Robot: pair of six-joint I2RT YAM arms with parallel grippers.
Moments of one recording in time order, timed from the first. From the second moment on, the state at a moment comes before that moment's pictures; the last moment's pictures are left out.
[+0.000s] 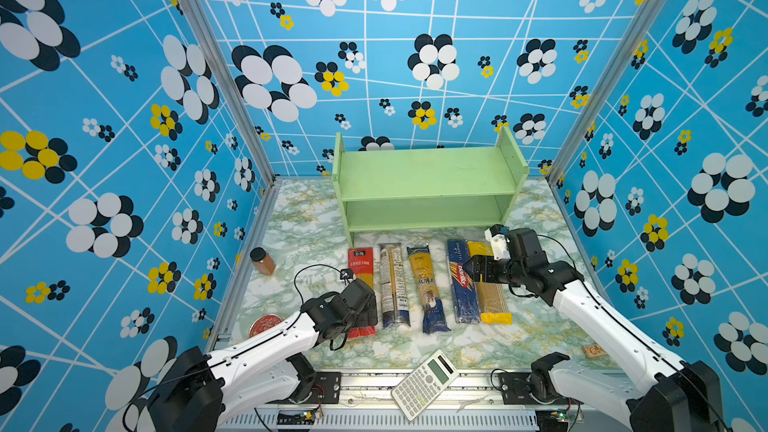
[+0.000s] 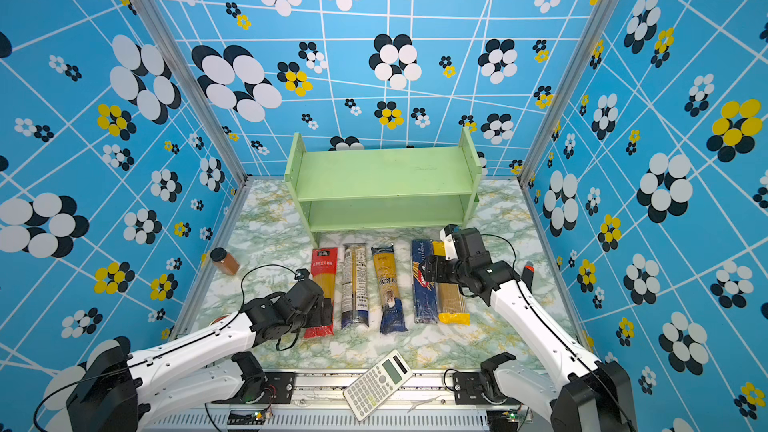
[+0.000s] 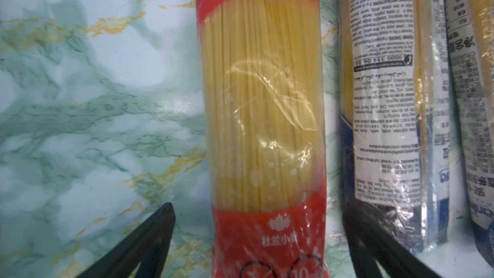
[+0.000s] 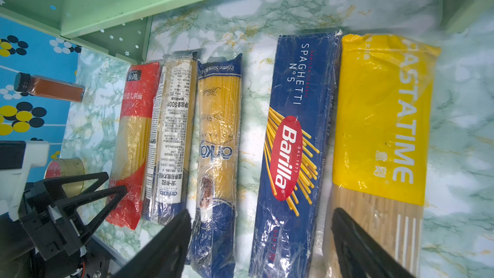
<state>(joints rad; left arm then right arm) -0.79 1.03 0.48 -0.57 -0.22 -0.82 0.37 1.09 0.79 -0.58 -0.21 0.38</state>
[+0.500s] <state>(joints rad) -0.79 1.08 0.46 -0.51 -0.23 -0.83 0.37 1.11 0.79 -0.58 -0.20 0.38</state>
